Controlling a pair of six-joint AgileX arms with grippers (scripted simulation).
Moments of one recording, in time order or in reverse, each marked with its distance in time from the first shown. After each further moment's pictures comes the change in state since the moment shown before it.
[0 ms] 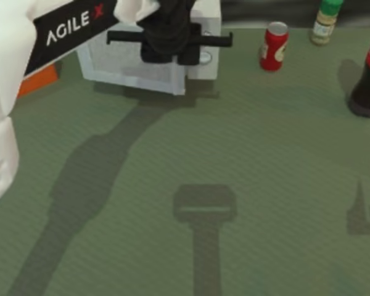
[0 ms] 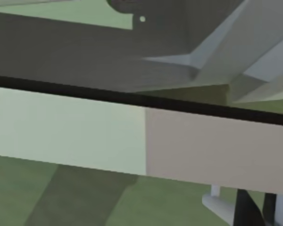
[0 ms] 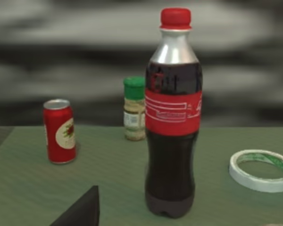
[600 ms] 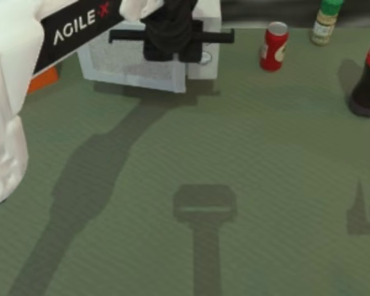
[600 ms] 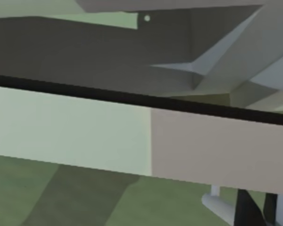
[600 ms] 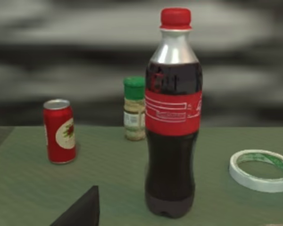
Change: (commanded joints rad) left arm -0.001 0.038 0.058 -0.033 -0.016 -0.034; right arm 0.000 0.000 0.000 0.000 0.000 0.000
